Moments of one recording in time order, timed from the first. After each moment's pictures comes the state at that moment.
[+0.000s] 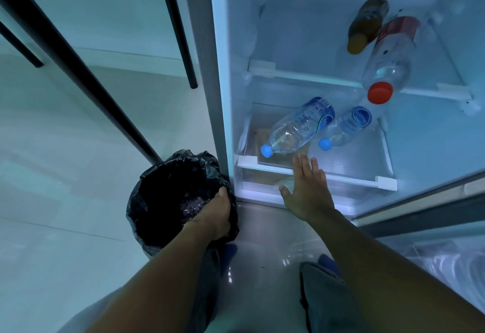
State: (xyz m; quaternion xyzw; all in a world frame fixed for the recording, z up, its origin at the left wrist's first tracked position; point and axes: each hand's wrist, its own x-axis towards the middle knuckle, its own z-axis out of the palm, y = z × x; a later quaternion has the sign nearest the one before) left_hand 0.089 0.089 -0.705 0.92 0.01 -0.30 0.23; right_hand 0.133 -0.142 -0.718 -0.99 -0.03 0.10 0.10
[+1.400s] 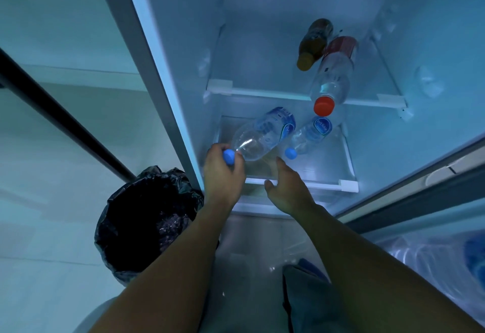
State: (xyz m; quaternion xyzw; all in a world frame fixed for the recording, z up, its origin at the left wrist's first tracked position) left_hand 0.147 -0.005 -0.635 0.83 0.13 0.11 0.53; right_hand 0.146 -0.161 -0.674 -0.93 0.05 0.13 0.35
